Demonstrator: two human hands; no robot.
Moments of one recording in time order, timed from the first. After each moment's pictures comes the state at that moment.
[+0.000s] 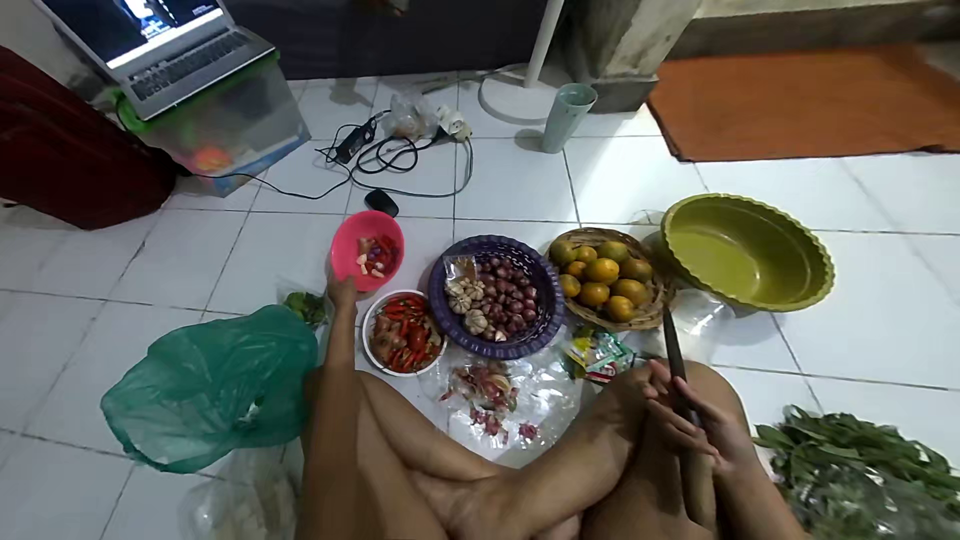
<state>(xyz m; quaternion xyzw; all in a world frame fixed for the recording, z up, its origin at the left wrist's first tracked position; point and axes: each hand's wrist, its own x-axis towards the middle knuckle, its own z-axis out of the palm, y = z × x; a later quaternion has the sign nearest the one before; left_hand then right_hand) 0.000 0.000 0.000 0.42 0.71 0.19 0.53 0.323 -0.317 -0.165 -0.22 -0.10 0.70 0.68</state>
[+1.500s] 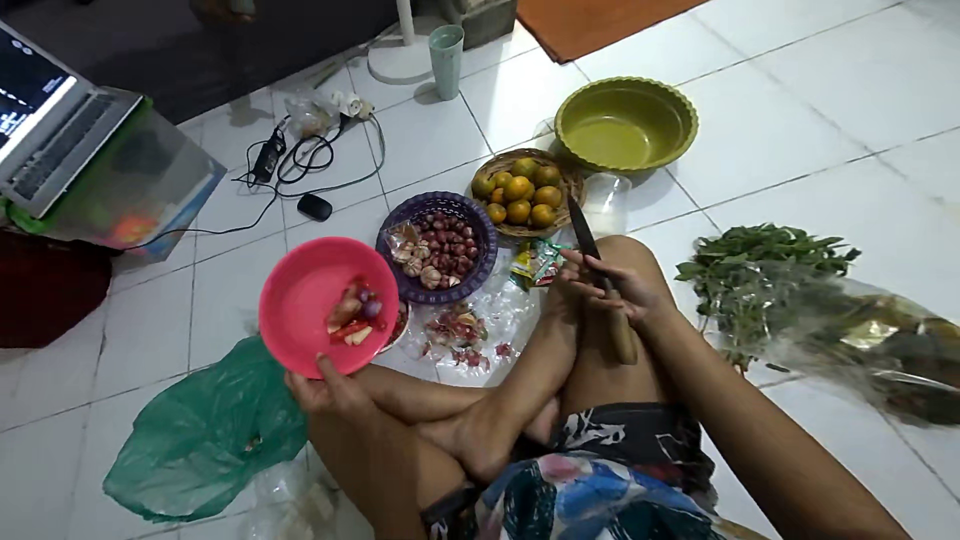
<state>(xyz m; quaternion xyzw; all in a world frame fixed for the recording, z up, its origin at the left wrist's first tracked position) -0.042 -0.118 -0.099 0.52 0.52 0.63 0.25 0.310 -0.315 -0.153 -0.33 -0.08 0.66 0.67</state>
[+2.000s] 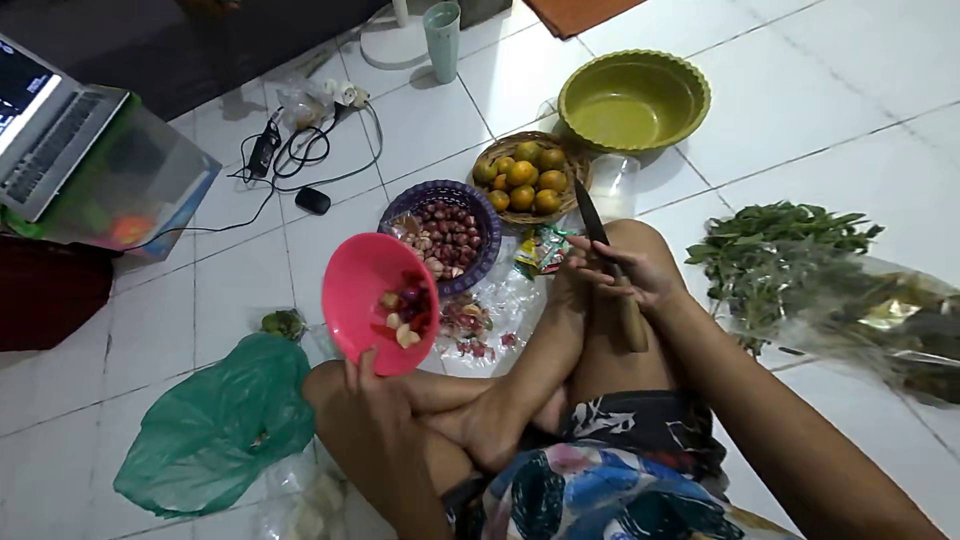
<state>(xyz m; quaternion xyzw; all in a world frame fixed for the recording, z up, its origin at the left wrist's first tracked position) -0.019 -0.161 -0.068 0.37 0.55 0.49 0.57 0.310 -0.314 -0.148 -0.38 -0.09 0.64 0.66</state>
